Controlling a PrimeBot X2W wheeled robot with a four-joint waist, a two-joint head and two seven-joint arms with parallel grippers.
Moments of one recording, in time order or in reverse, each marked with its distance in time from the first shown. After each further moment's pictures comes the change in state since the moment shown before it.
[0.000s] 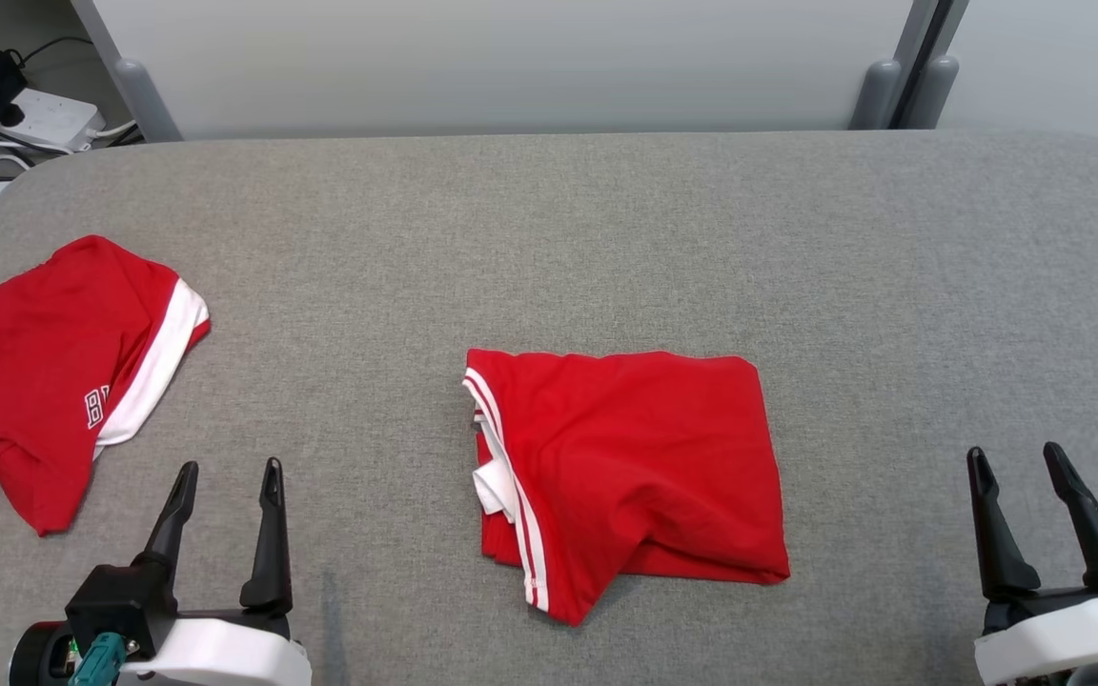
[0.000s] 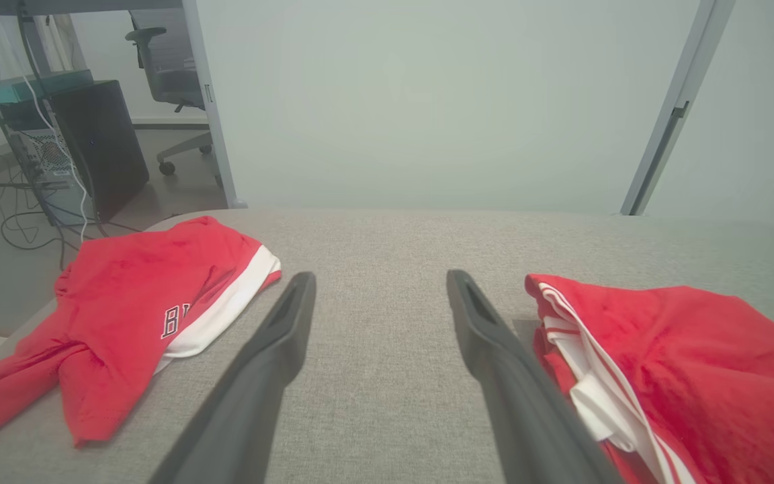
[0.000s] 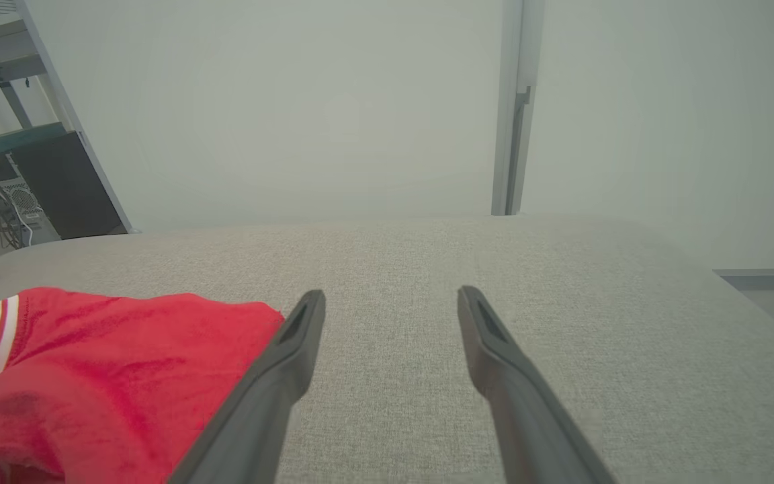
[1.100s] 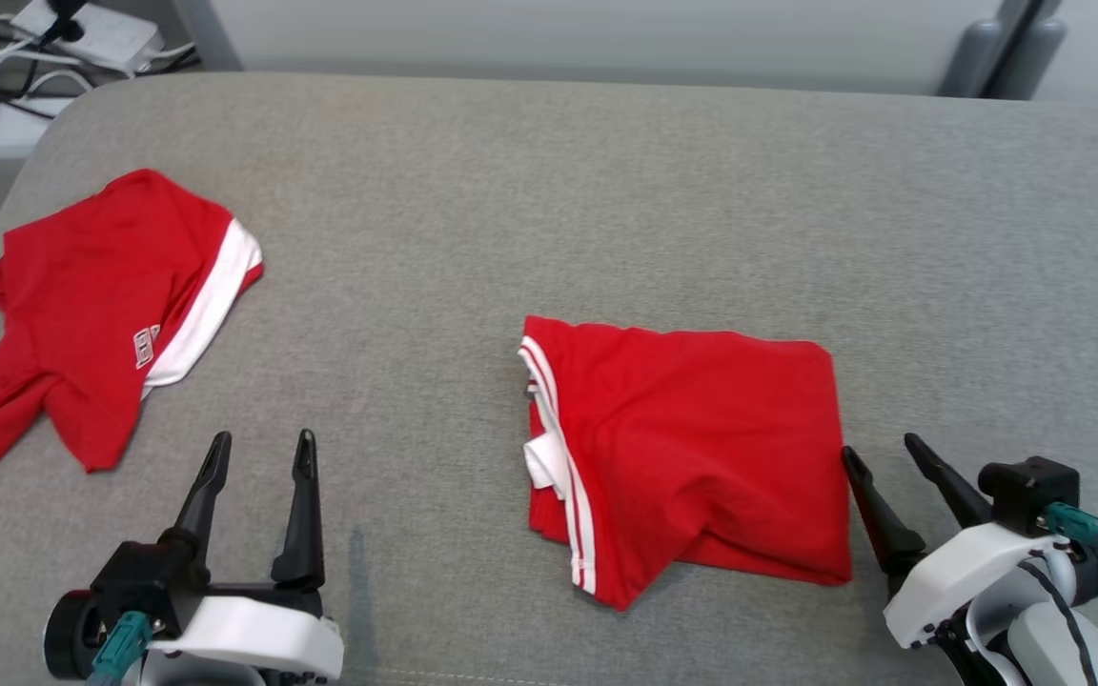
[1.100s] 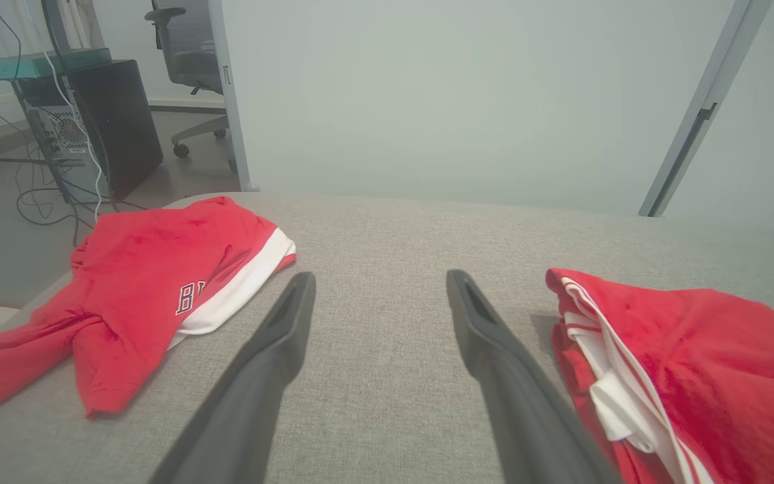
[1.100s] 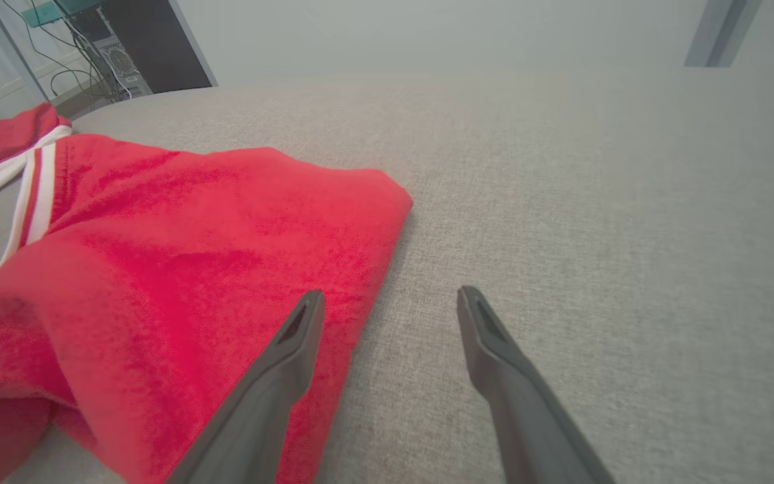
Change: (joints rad) left arm -0.034 -0.024 -0.024 -0.026 0.002 -0.006 0.000; right arm -0.268 -0.096 0.375 0.339 0.197 0.000 0.046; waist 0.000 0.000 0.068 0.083
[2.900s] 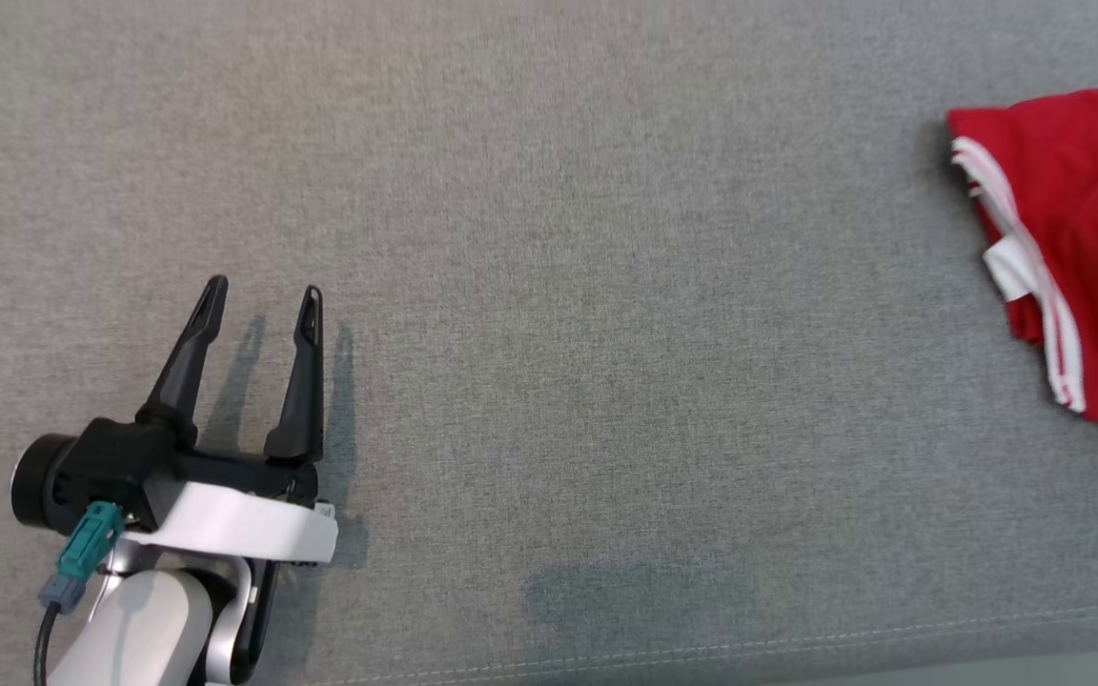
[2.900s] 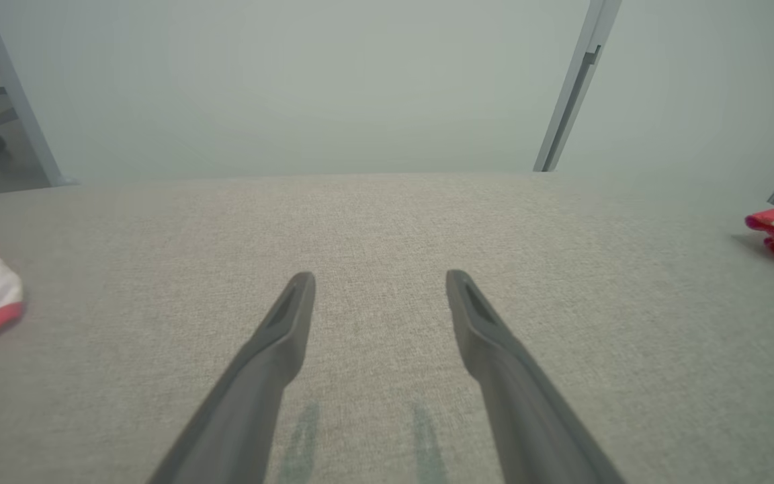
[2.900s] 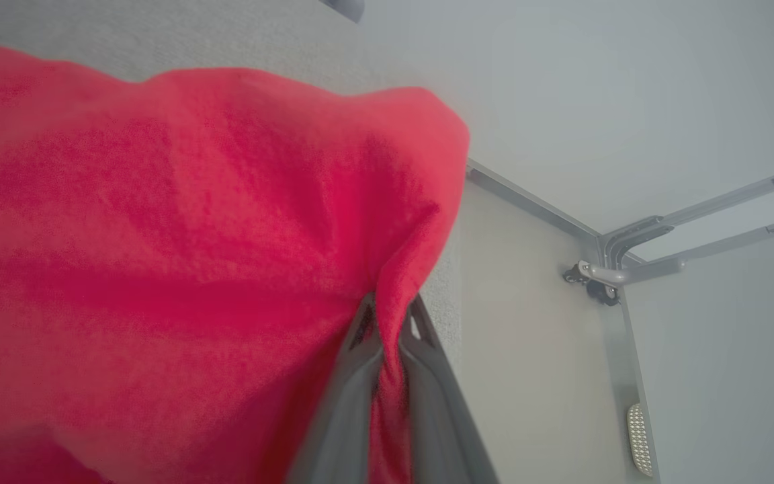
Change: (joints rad) left arm -0.192 -0.005 0.037 -0.044 0.082 -0.098 0.043; right arm -0.465 -0.540 0.026 0.130 -0.096 0.005 0.324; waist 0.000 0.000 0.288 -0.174
